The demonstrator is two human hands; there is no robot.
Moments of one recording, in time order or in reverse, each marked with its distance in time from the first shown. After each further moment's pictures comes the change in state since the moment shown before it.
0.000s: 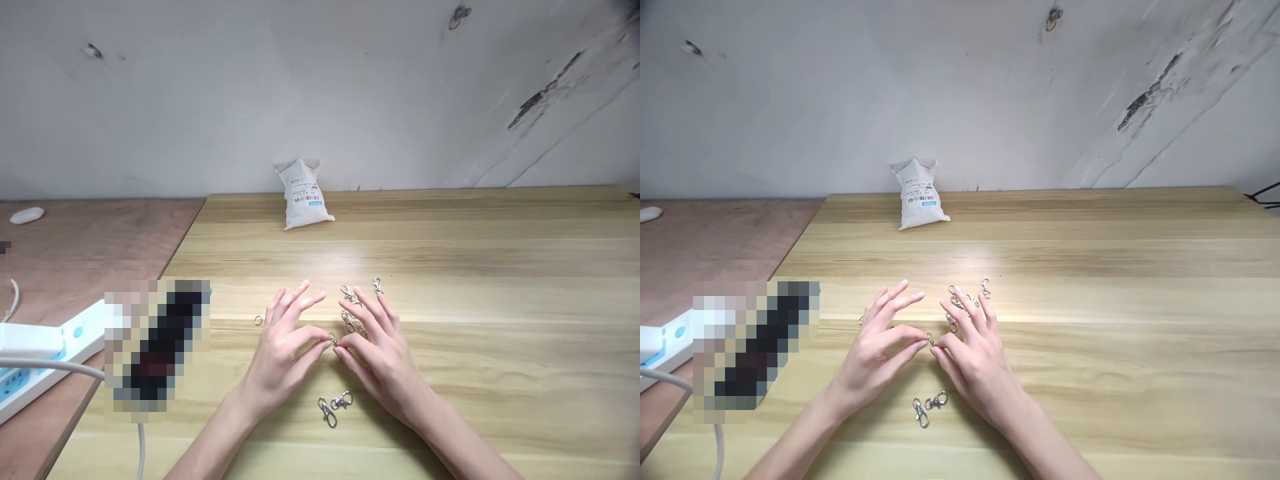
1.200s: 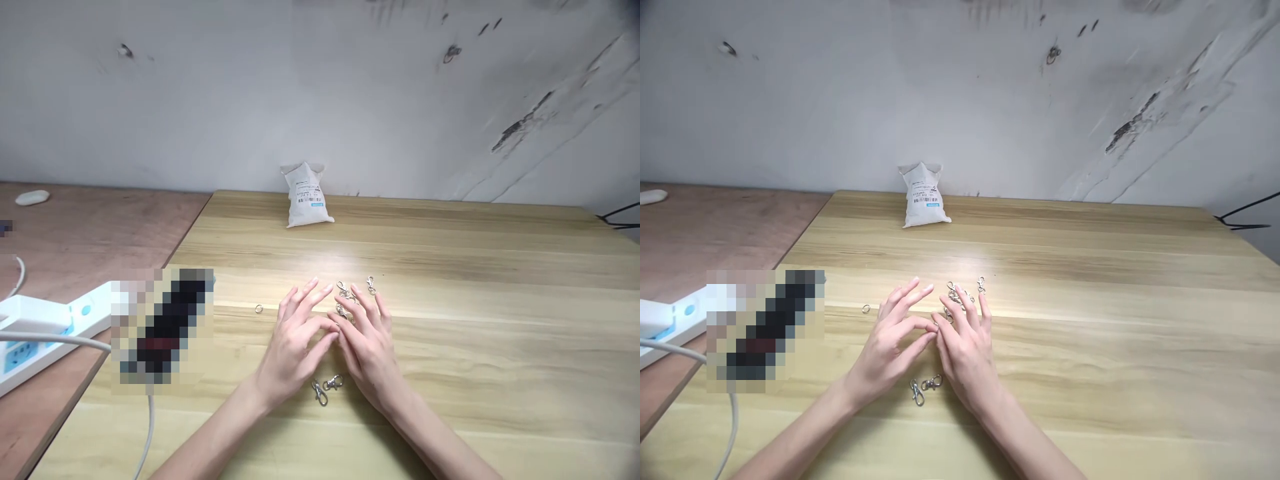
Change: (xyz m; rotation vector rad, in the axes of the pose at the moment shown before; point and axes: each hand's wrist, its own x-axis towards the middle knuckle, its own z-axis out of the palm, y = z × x) left_hand -0.003 0.019 0.016 -0.072 0.054 -0.035; right_hand -0.002 -0.014 0.011 -0.056 0.077 0.107
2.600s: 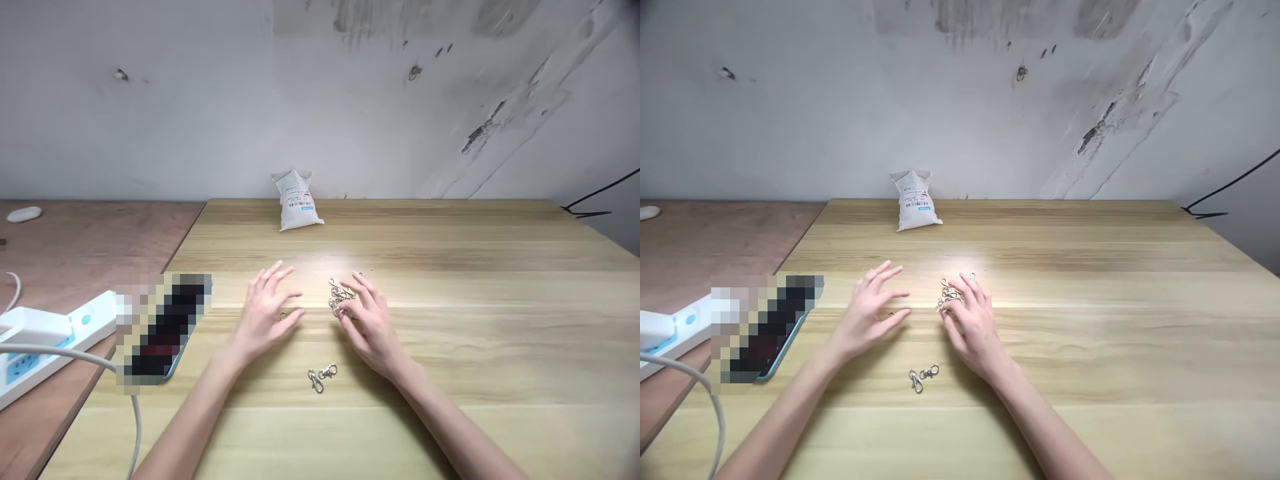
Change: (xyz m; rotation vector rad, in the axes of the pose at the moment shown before) left_hand 0.006 -0.048 -0.027 0.255 -0.059 0.004; right_hand 0.002 0.029 -0.011 0.104 -0.059 0.018
